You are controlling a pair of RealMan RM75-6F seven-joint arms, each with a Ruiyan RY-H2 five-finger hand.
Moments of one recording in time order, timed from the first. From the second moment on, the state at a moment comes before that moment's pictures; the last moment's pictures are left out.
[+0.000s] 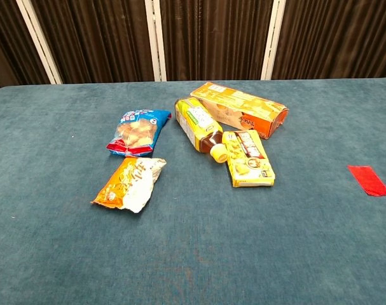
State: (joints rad) left arm -0.12 -1.21 -0.03 -1.51 1.56 1.49 0.07; right arm 0.22 -1.45 0.04 -1.24 -1.46 1.22 -0.20
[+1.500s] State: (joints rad) left arm -0.16 -1.27 -0.06 -1.43 1.45 1.39 0.14; right arm 0.36 -1.62 0.08 -0.95 -1.43 1.08 -0.07
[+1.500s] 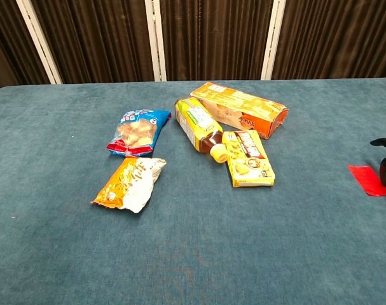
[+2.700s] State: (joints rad) left arm -0.17 -1.27 -0.06 -1.42 1.44 1.39 0.13; right arm 0.39 -1.69 0.08 -0.88 -1.43 1.10 0.01
